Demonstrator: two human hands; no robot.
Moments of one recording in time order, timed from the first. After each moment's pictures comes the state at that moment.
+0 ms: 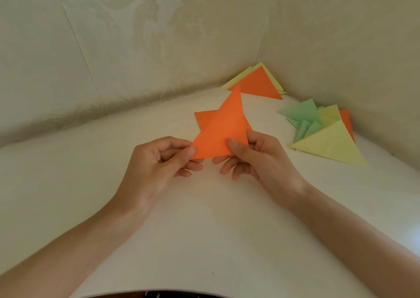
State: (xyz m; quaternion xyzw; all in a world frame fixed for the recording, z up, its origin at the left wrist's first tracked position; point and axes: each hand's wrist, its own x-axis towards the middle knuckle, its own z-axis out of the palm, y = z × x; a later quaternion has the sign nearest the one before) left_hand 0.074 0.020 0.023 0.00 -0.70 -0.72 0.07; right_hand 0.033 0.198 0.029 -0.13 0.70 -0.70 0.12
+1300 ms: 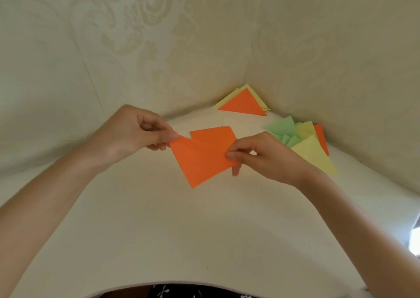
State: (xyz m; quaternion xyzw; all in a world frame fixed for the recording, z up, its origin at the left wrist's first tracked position) left_hand 0.039 -0.031 0.106 -0.10 -0.83 -0.54 0.02; right_hand 0.023 0.229 0.086 -0.31 0.88 -0.35 0.05
